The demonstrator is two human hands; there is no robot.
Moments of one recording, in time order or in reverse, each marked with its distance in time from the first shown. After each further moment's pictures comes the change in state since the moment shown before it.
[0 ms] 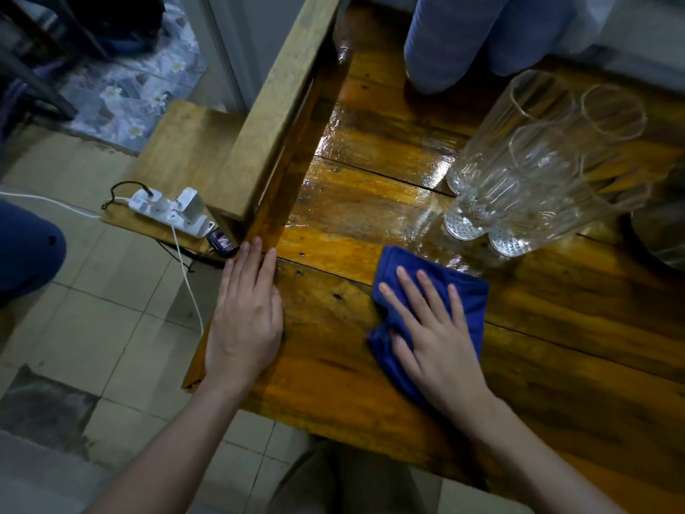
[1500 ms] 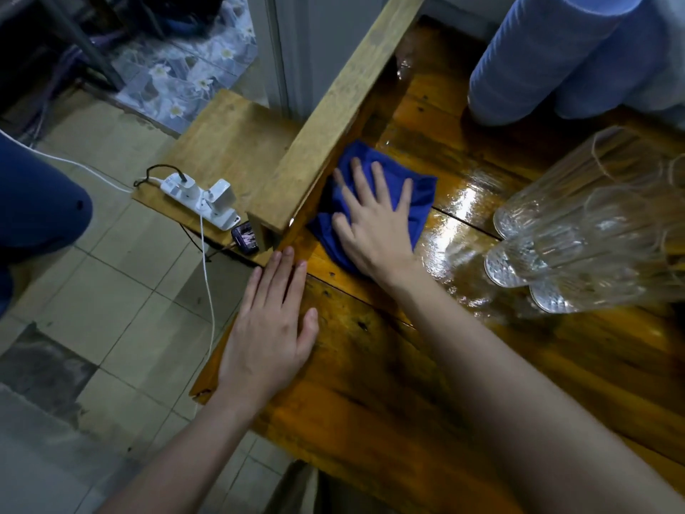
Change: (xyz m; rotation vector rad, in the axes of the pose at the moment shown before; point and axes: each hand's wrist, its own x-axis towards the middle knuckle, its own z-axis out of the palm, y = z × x) left_hand 0.001 0.000 -0.001 0.099 -0.108 -0.021; right_hand 0.221 -0.058 -0.007 0.009 0.026 -0.082
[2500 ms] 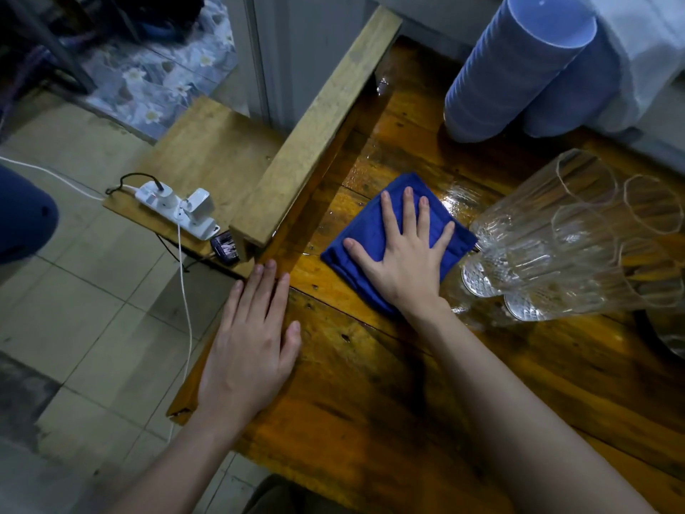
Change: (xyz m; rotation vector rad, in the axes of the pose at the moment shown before) left_hand 0.001 -0.002 0.003 -0.024 0.014 0.008; right_hand -0.039 0.046 -0.005 0.036 0.034 0.282
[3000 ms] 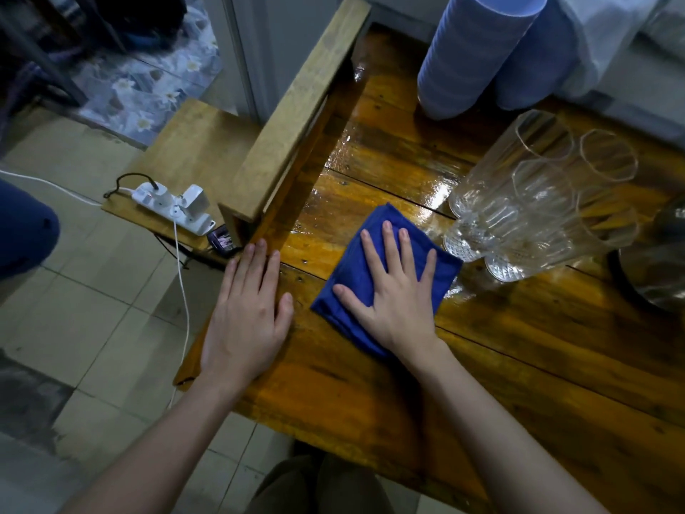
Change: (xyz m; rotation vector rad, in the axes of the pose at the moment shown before) left_hand -0.001 0.003 -0.002 0.027 0.045 0.012; right_hand -0.098 0.007 0.000 -0.030 -0.060 -0.070
